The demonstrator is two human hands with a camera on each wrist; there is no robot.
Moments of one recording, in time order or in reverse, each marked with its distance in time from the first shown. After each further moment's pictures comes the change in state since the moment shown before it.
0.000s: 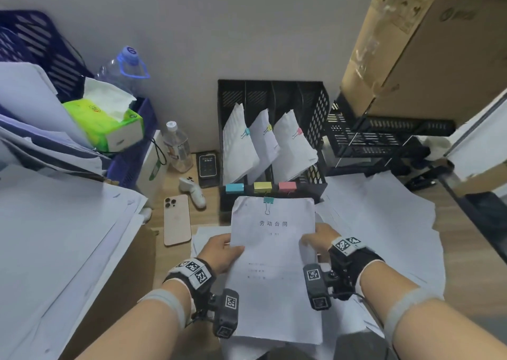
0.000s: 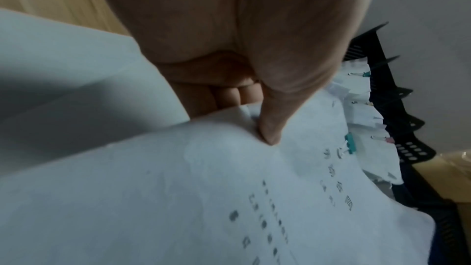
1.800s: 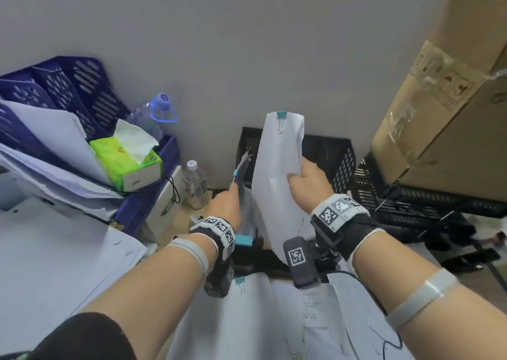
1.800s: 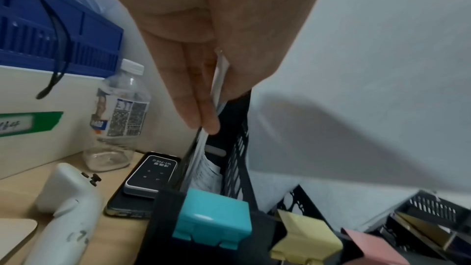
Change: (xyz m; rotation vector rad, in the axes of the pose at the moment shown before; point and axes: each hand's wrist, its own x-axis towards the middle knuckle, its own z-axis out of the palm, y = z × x) left_hand 0.068 0.196 -0.033 0.980 0.542 0.260; right_hand 0.002 -0.214 -0.086 0.080 0.210 -0.715
